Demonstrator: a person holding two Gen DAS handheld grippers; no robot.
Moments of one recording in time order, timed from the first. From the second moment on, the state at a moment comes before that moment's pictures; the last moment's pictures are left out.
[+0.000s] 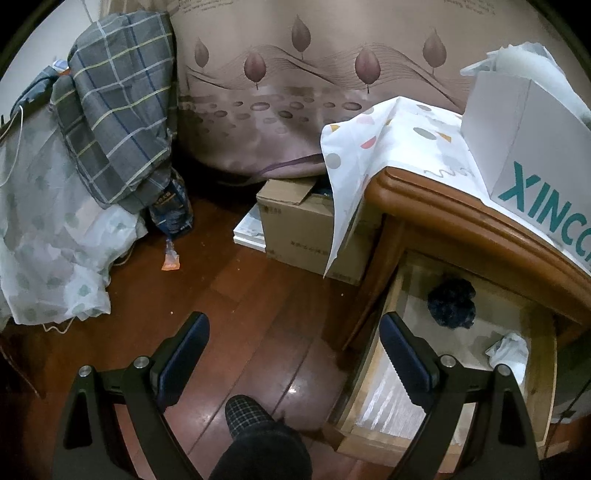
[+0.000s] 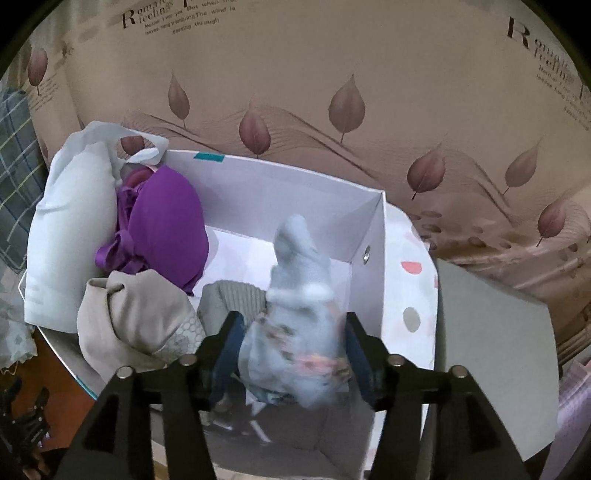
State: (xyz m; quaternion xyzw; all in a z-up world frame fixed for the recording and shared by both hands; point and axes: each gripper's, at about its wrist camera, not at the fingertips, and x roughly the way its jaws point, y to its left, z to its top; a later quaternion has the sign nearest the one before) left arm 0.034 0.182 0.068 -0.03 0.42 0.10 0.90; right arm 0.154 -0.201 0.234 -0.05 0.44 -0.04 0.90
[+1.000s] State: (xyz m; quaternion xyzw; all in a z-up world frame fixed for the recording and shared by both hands) left arm 0.033 0.176 0.065 -0.01 0.42 0.08 0.90; right arm -0.013 -0.157 0.225 -0.21 0.39 0.07 0.89
